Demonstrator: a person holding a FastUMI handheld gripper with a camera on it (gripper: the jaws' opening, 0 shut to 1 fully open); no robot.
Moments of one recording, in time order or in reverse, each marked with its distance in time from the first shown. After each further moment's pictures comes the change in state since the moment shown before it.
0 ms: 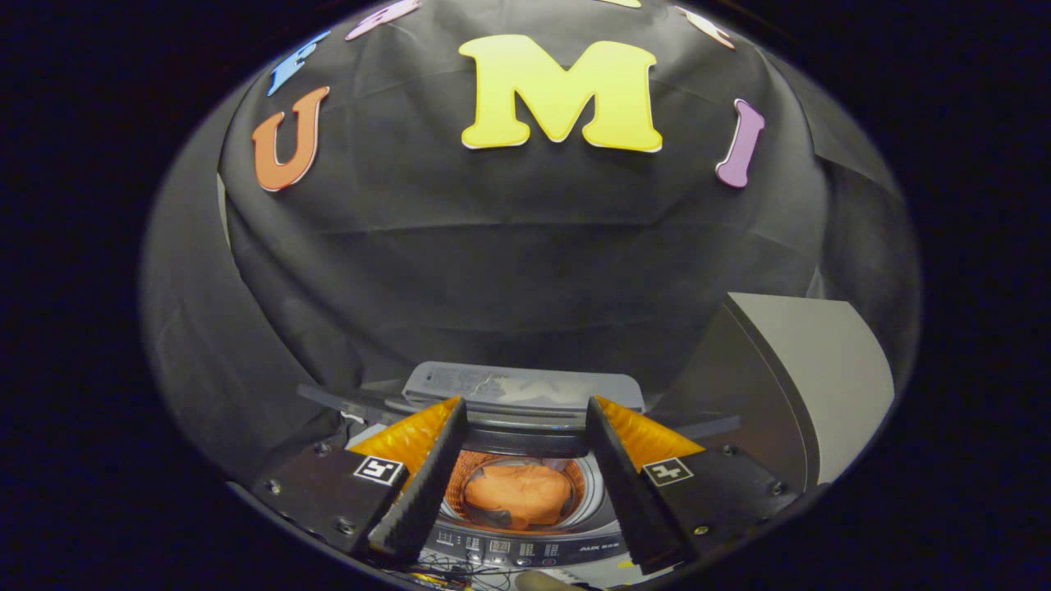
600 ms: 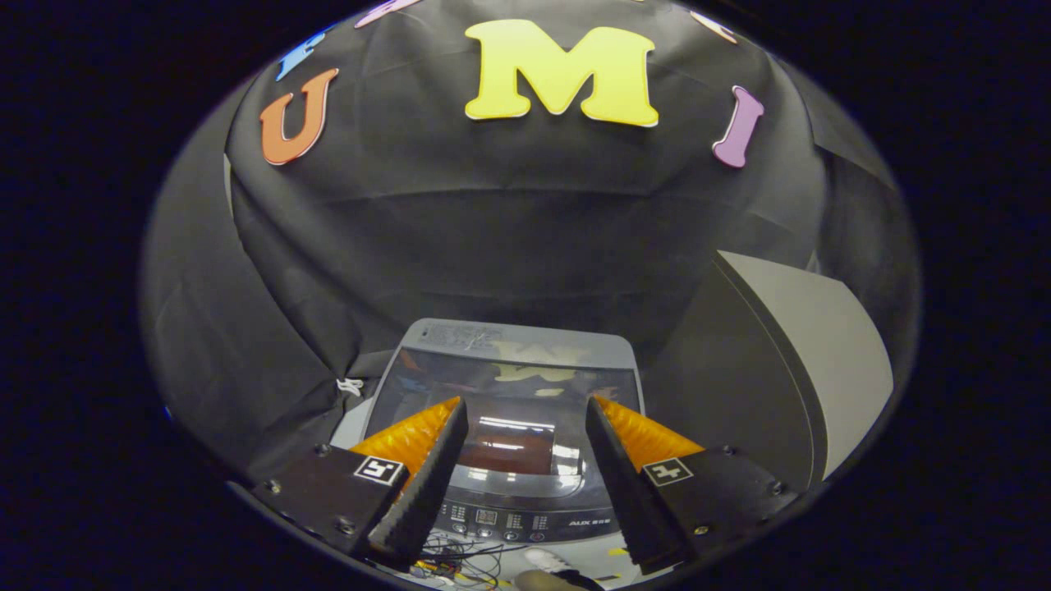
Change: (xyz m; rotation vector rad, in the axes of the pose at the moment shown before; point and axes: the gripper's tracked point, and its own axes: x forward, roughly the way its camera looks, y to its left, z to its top) arm -0.022 -0.016 -0.041 -0.008 0.072 -0.009
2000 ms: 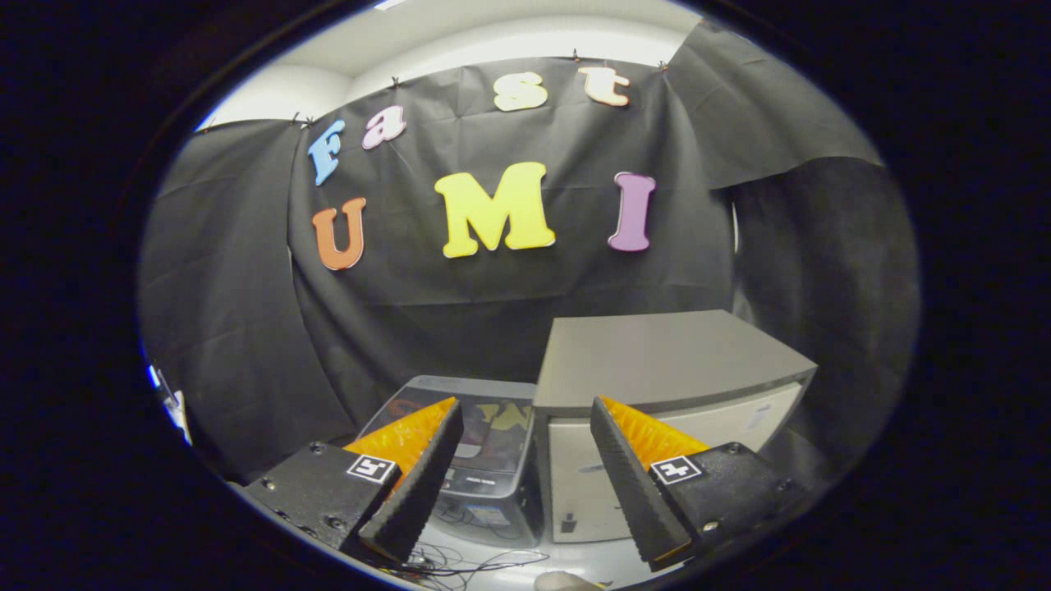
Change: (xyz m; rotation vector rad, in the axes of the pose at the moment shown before) arm -0.252 -0.236 -0.100 0.043 -0.486 0.112
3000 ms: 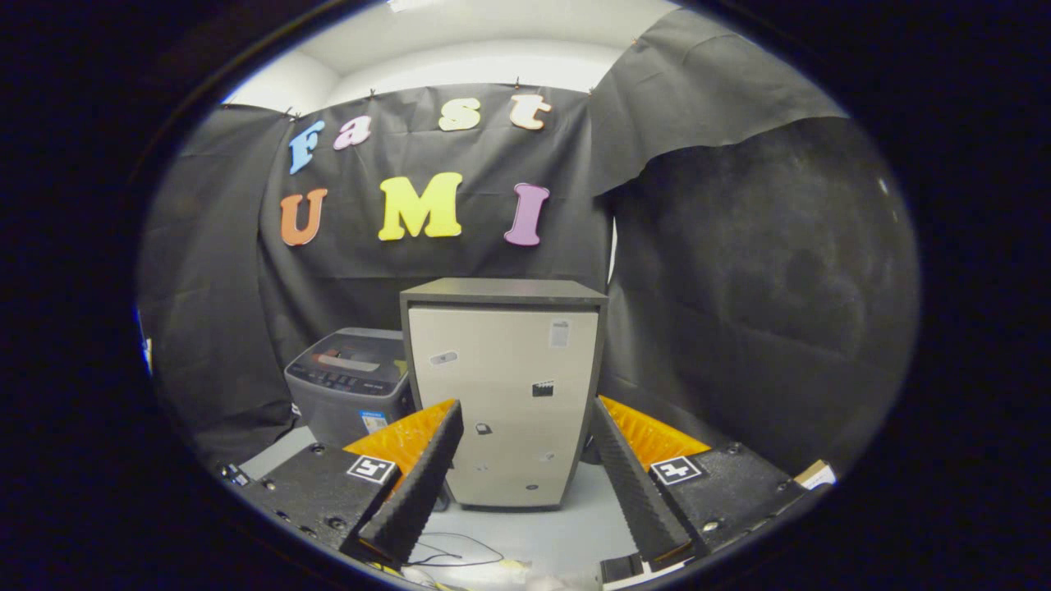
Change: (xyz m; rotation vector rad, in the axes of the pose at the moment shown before) arm -0.227 -0.149 -0.140 -0.057 -0.045 -0.231
